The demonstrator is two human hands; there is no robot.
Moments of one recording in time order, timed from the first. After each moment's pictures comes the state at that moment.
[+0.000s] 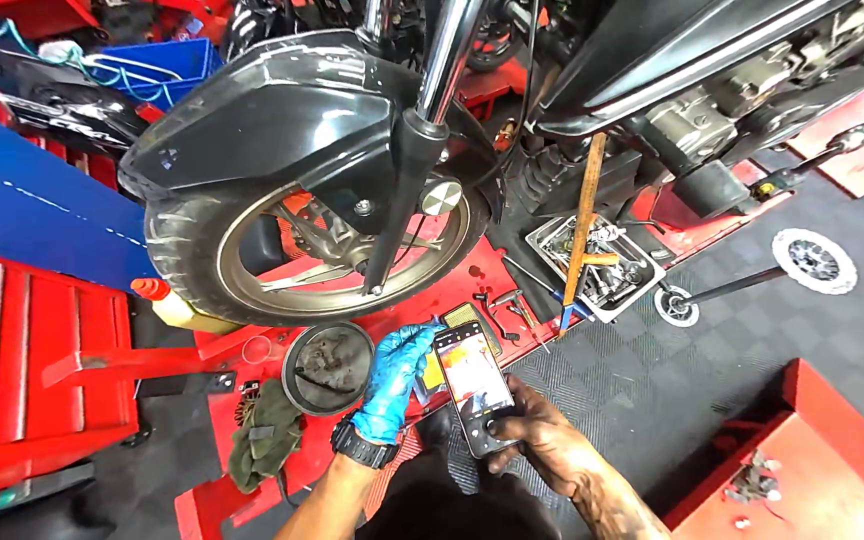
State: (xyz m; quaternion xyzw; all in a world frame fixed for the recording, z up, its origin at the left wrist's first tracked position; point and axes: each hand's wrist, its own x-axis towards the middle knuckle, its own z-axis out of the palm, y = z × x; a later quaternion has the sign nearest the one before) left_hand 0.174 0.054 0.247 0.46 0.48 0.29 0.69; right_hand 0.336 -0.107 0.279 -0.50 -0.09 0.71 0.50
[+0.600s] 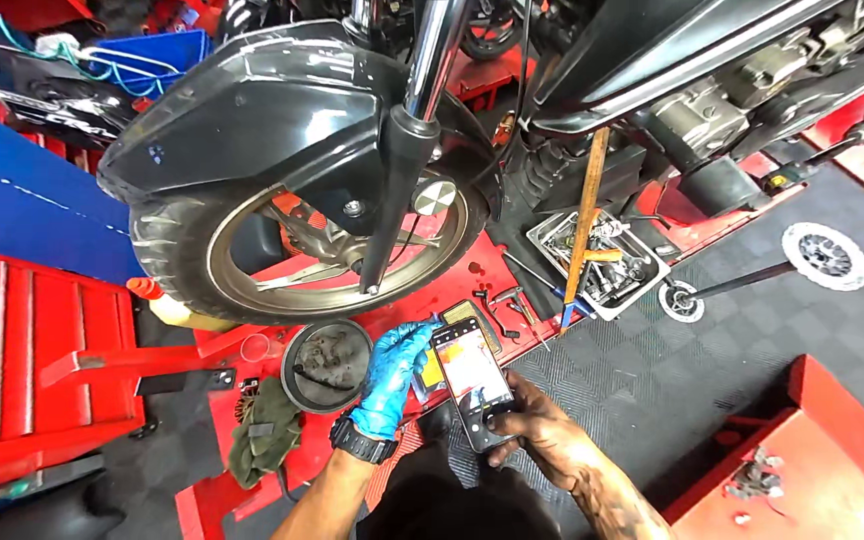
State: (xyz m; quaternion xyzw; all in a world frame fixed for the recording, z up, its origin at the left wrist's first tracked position) left_hand 0.182 0.058 0.240 0.45 0.50 0.28 0.69; right_hand 0.349 -0.102 0.274 -0.50 -0.08 0.71 0.49
